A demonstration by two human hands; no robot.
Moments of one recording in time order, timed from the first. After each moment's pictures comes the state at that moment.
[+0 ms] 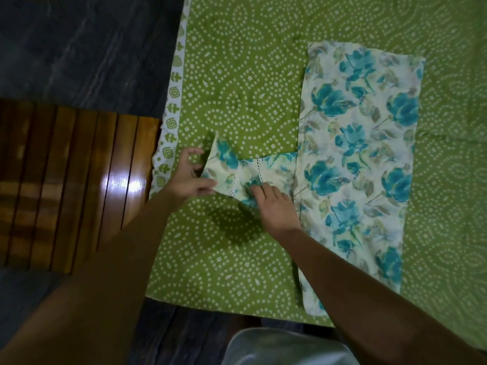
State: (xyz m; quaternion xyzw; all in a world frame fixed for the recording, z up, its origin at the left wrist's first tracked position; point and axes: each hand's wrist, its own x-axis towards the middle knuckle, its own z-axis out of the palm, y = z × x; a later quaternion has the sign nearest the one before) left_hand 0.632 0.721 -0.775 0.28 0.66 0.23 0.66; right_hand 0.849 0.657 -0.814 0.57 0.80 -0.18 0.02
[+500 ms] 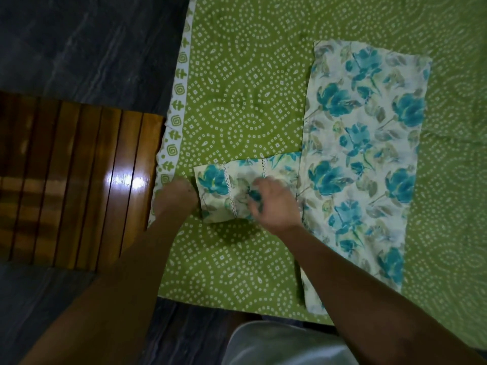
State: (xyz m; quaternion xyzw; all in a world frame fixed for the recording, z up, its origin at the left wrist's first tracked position) left_hand 0.620 0.687 -0.779 0.44 0.82 -0.07 0.36; right_hand 0.843 0.665 -0.802 0.59 0.77 -0.26 -0.02
